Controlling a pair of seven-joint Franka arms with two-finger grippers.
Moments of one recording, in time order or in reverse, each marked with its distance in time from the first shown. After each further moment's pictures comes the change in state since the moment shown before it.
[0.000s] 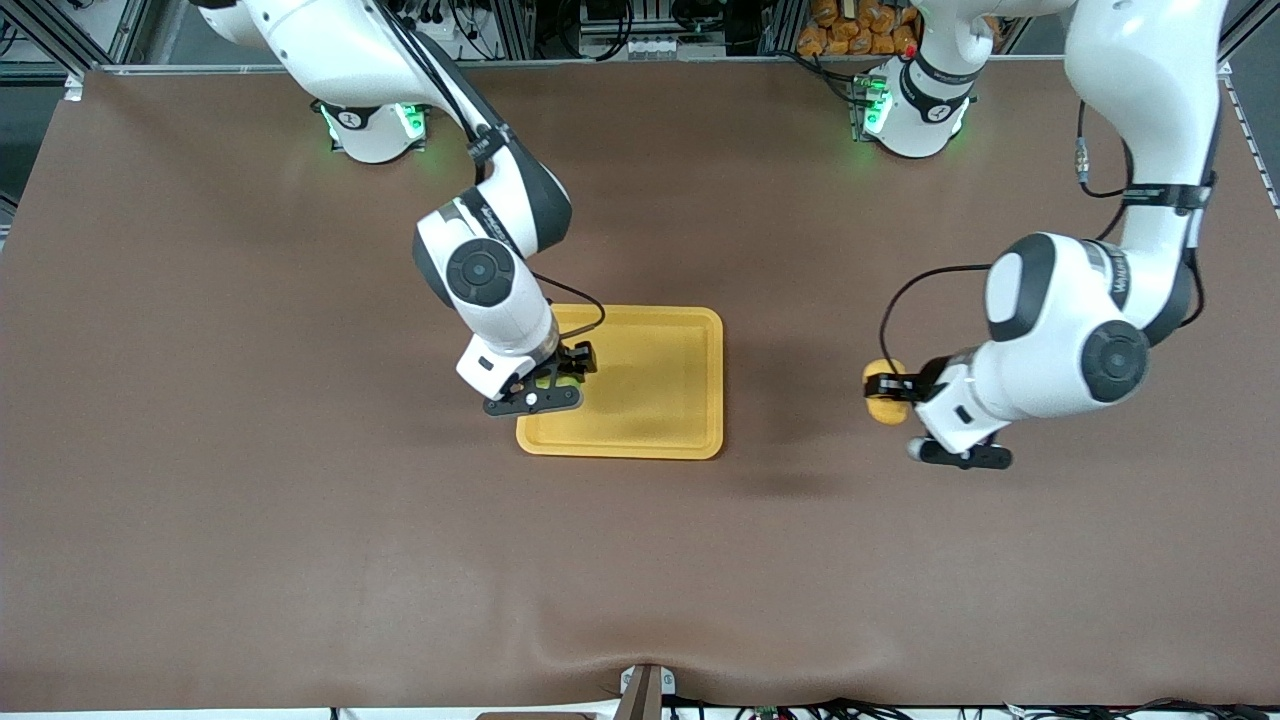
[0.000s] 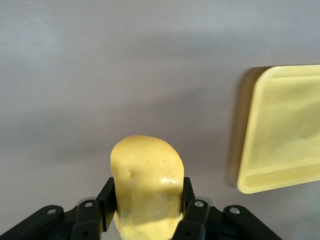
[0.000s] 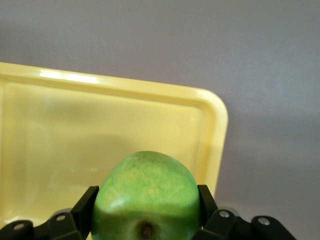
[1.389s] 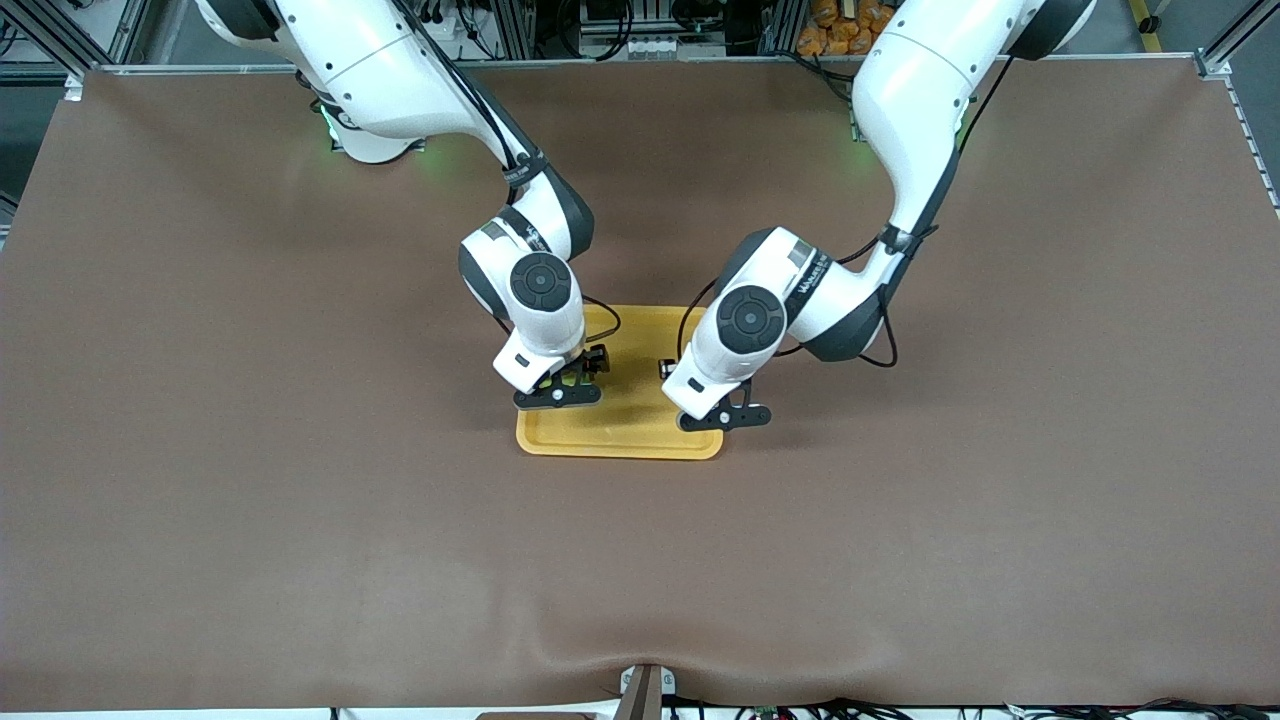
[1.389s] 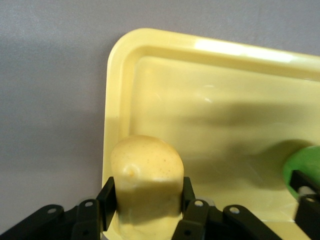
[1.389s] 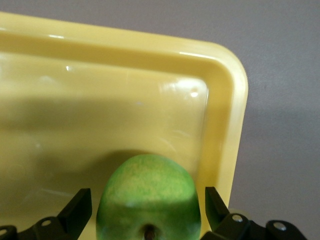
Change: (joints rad) left arm -0.405 0.273 0.005 0.181 0.146 0.152 -0.594; right arm 0.057 0.079 -0.012 -0.037 -0.137 0.042 0.149
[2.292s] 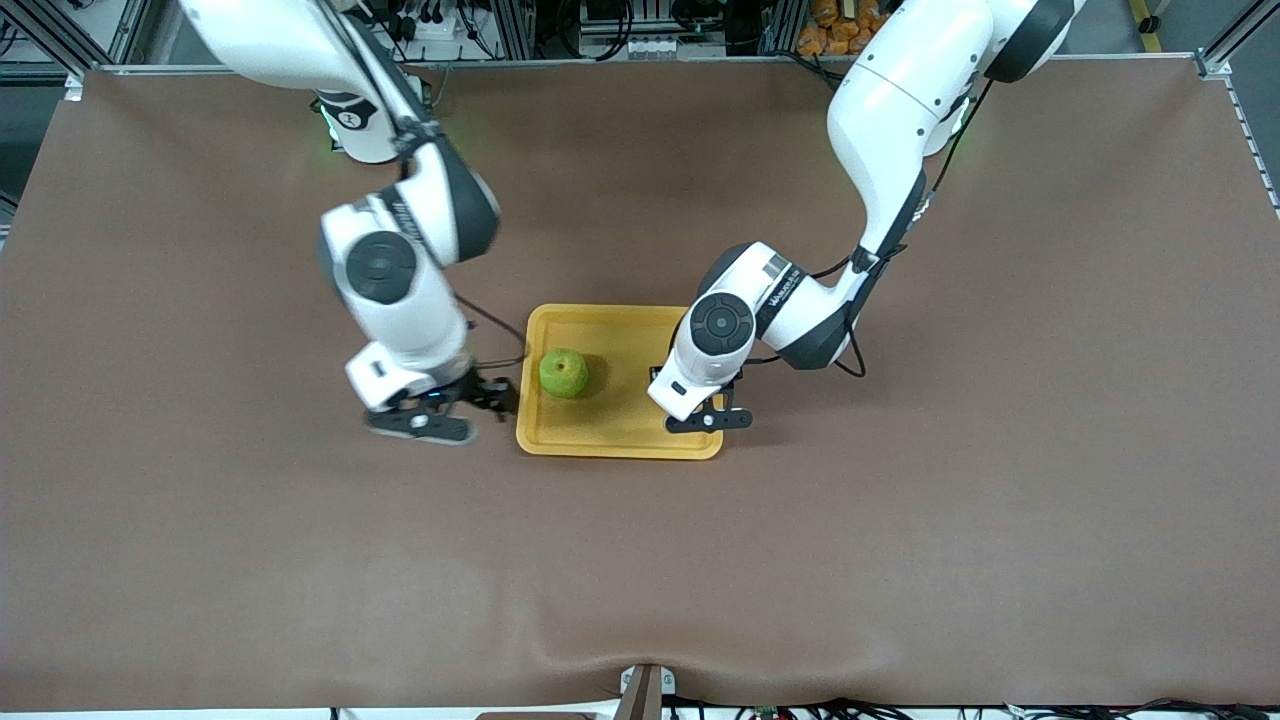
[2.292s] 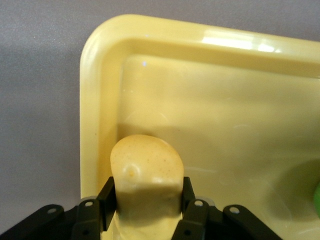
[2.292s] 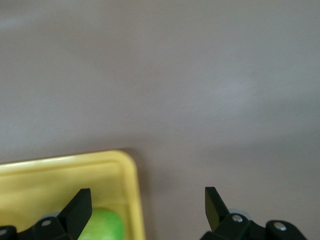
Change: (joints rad) left arm -0.026 0.075 0.002 0.001 0.054 0.087 -0.037; right arm -0.220 -0.243 -0.025 0.034 0.000 -0.149 -0.021
